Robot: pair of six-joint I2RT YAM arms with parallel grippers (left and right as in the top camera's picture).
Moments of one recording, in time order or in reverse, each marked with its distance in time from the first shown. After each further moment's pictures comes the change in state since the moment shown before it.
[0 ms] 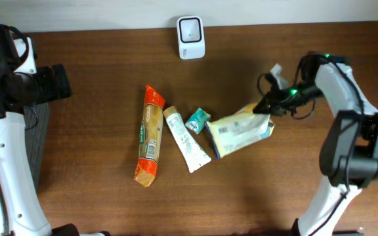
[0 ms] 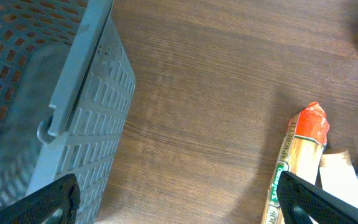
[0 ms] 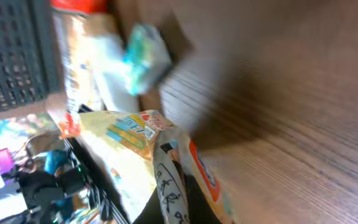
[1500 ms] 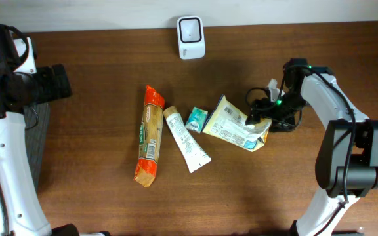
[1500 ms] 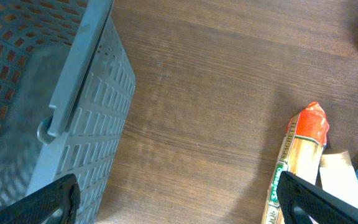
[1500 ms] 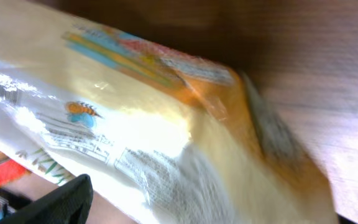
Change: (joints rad) left arm 0.000 0.000 0.000 0.000 0.000 0.000; right arm 0.103 -0.070 -0.188 0.144 0.397 0.418
